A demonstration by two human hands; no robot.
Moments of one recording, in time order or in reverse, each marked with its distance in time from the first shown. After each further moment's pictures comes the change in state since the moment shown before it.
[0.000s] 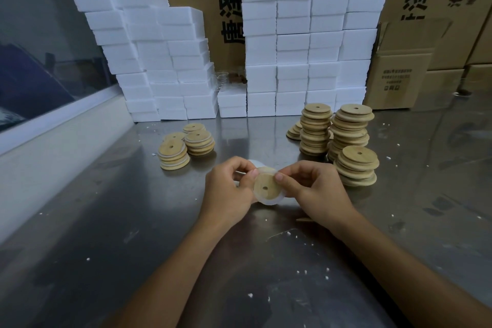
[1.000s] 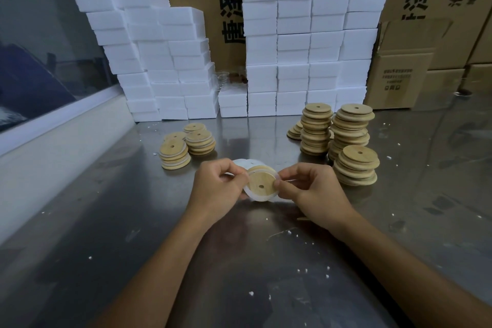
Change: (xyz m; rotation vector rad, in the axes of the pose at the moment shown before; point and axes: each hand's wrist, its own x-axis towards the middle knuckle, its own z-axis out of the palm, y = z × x) left_hand 0.006 -0.003 -0.018 -0.087 -0.047 -0.151; right_hand -0.001 0.001 0.000 -0.001 -0.053 0.079
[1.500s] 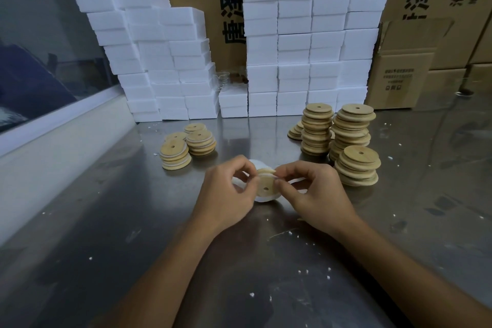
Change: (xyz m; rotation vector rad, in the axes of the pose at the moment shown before) left_hand -0.007 0.002 0.003 0.316 -0.023 0.369; right_hand -0.005 -0.007 0.001 -0.244 0.054 -0.211
